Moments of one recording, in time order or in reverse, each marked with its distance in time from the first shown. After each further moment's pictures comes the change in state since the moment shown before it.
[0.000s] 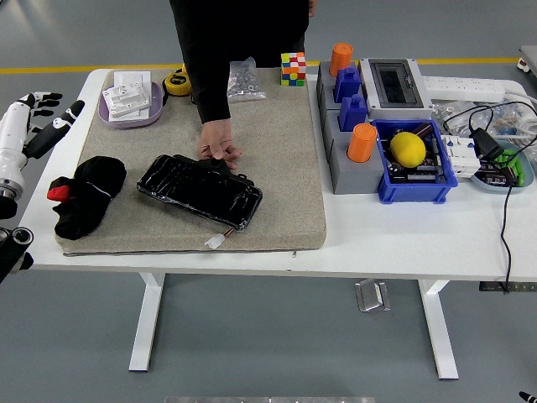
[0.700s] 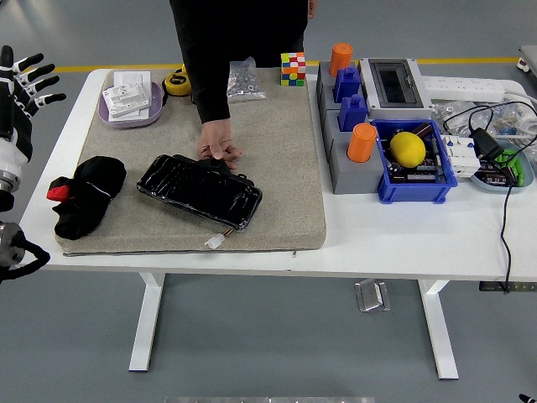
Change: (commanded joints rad) left arm 0.036 0.036 -0.016 -0.170 -0.776 -0.119 -0.213; right arm -0.003 0.004 -0.005 -0.008 0.009 -0.006 -0.003
